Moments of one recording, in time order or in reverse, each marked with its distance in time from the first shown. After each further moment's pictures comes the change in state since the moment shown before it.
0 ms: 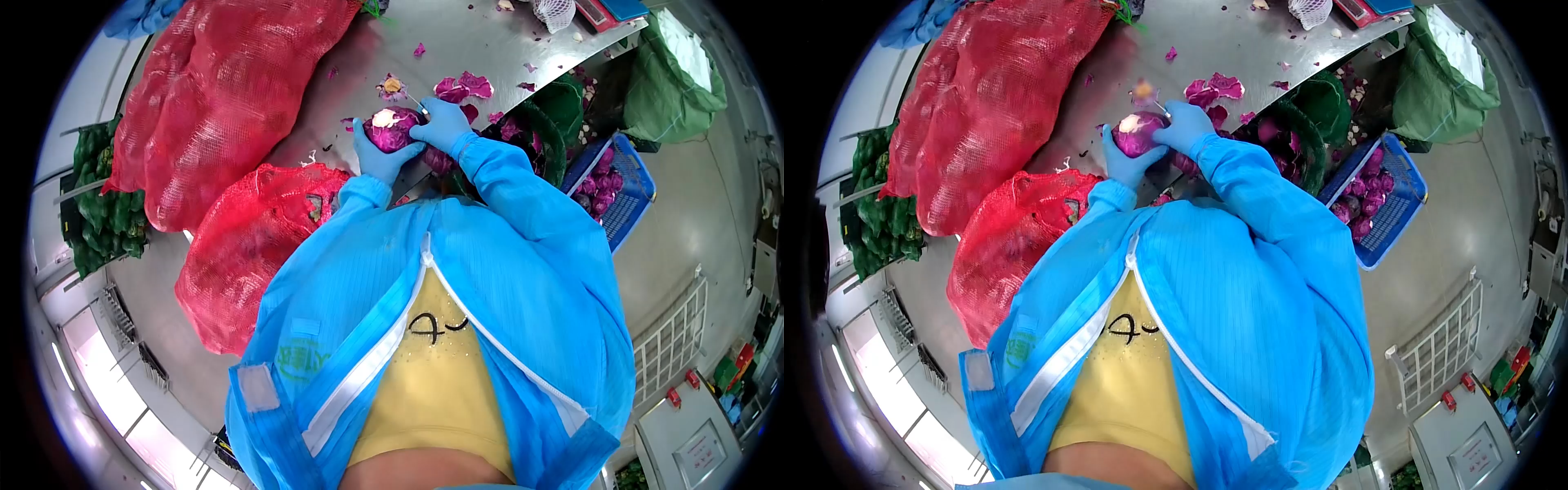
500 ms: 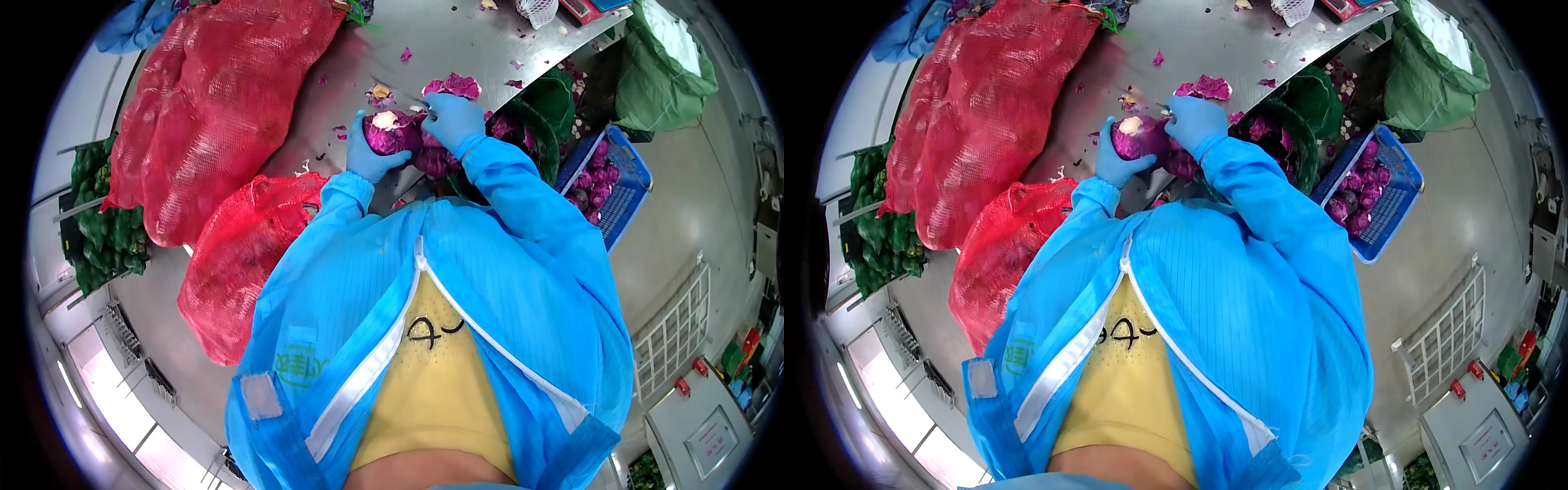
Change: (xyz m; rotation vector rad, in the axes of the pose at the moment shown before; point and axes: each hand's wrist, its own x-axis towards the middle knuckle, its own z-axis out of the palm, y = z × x) left_hand 0.030 -0.002 -0.012 0.123 -0.235 0.168; right_hand -0.014 -0.002 -0.032 -0.287 0.195 -0.066
